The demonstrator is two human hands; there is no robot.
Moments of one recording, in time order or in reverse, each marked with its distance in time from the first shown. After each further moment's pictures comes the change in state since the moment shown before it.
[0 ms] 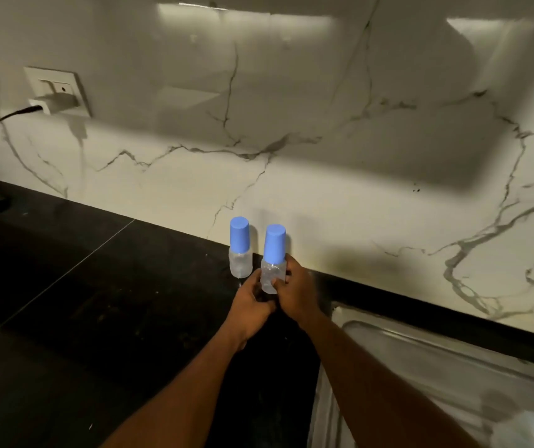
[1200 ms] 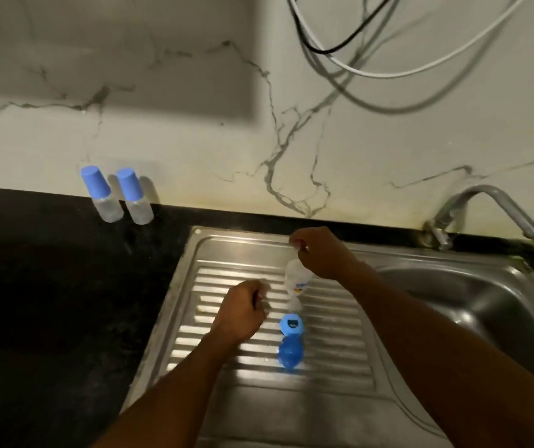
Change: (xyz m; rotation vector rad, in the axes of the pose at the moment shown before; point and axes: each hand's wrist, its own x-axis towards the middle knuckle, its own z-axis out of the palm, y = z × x) left_hand -0.191 -0.003 0.254 0.637 -0.260 0.190; right_hand -0.178 0.043 -0.361 -0.691 -0.166 -0.013
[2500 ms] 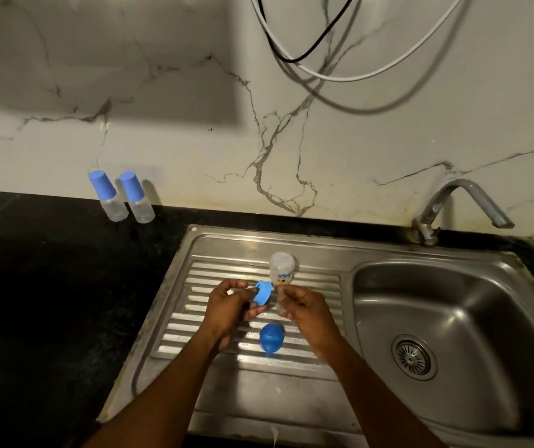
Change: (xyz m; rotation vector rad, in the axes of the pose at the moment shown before) left_hand -0.037 0.051 0.007 -1.111 0.118 -0.504; right_hand -0.126 -0.001 0.070 1.110 0.096 0.289
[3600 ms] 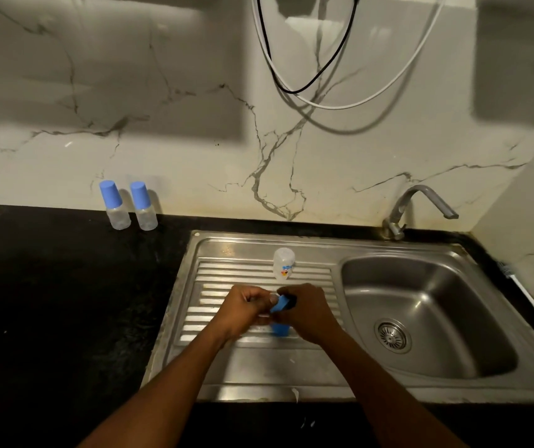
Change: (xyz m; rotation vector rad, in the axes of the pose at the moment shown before) left_hand -0.064 0.025 -0.037 0.416 -0.412 0.138; right_hand -0.074 -0.047 0.050 -0.772 0.078 -0.177
